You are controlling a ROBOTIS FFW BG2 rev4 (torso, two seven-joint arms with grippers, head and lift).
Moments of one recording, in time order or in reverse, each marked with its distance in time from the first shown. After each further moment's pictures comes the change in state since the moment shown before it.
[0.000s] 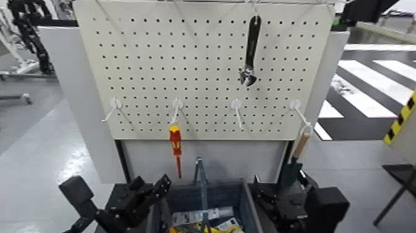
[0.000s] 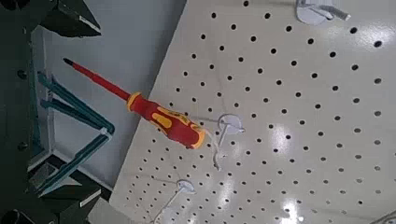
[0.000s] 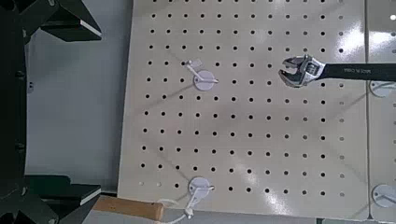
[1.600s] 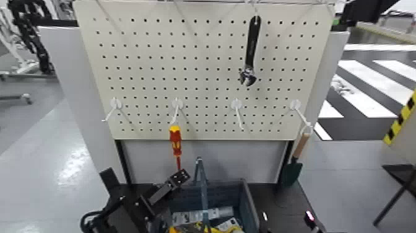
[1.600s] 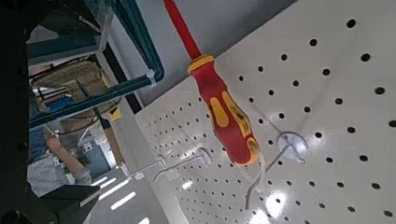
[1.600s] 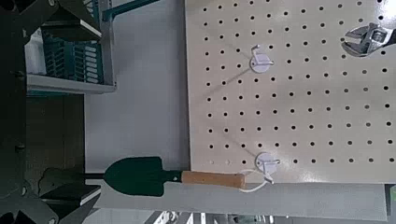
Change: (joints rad) left arm -0.211 0.045 -0.063 0.246 0.568 0.359 -0.107; right arm 0.172 0.075 -0.056 0.065 -0.023 -0.108 0.035
